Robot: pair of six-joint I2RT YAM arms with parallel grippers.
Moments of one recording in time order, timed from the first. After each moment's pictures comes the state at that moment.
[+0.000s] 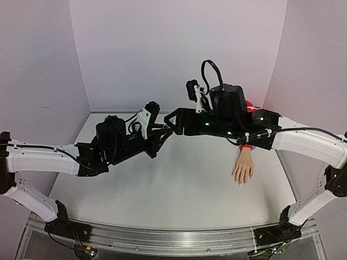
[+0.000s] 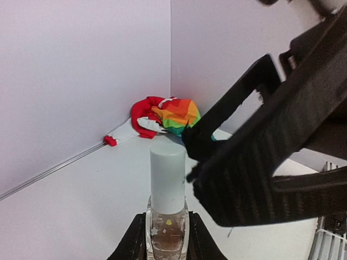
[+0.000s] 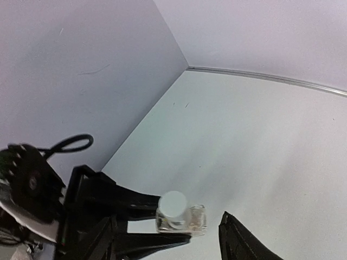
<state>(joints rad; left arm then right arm) -1.08 1.36 0.88 0.43 -0.18 -0.03 1.05 1.48 1.40 -0.26 0.13 0.53</state>
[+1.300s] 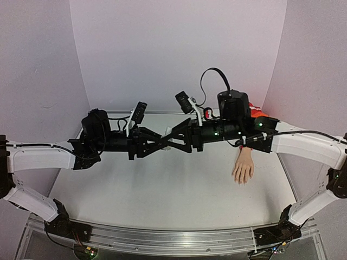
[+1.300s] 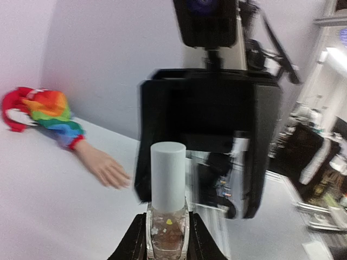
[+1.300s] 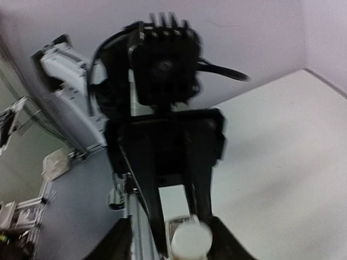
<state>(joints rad) -0.84 1.32 0.79 0.59 0.77 -0.37 0.96 1.46 1.27 -0.09 -0.53 0.22</state>
